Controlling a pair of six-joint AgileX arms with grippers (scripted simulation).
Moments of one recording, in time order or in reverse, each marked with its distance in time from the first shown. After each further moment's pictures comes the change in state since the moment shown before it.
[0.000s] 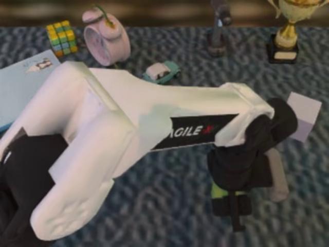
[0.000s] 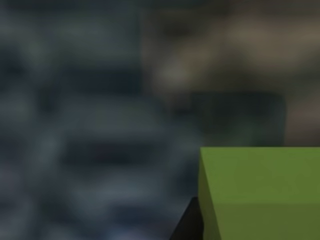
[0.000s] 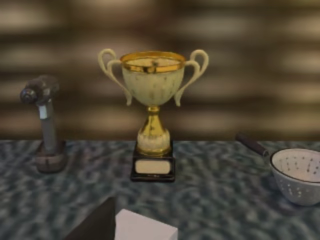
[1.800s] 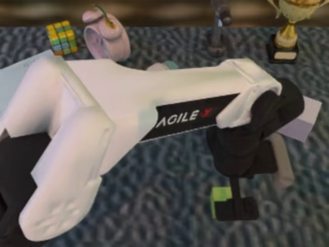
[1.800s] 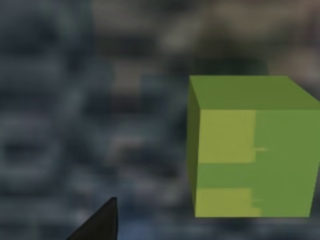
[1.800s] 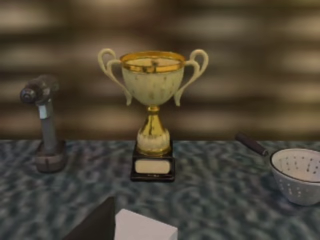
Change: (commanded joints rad) left arm 0.015 -0.044 0.102 -0.155 0.000 0.001; right arm 0.000 0.000 0.000 0.000 0.000 0.000
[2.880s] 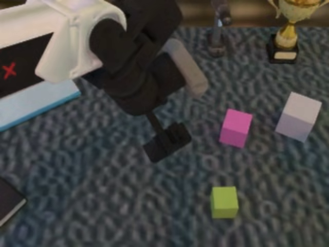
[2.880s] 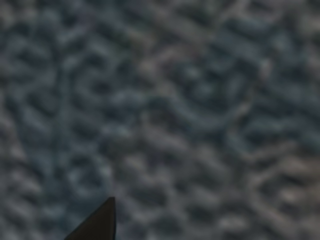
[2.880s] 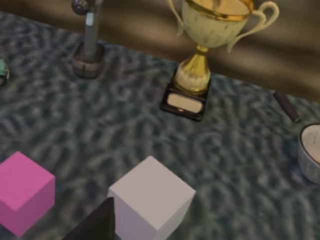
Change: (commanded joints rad) left arm 0.282 -0.588 -0.433 0.215 -0.021 -0.156; right arm 0.117 0.569 0.541 -0.327 0.000 -0.216
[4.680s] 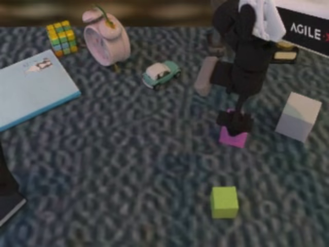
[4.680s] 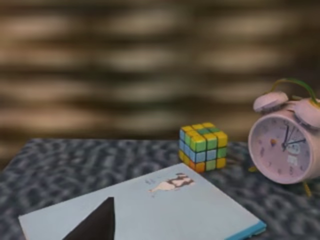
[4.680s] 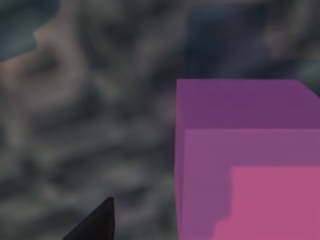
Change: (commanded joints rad) left arm 0.722 -1.695 -1.411 0.903 -0.001 -0.426; right arm 0.305 1.774 1.380 -0.824 0.004 -0.577
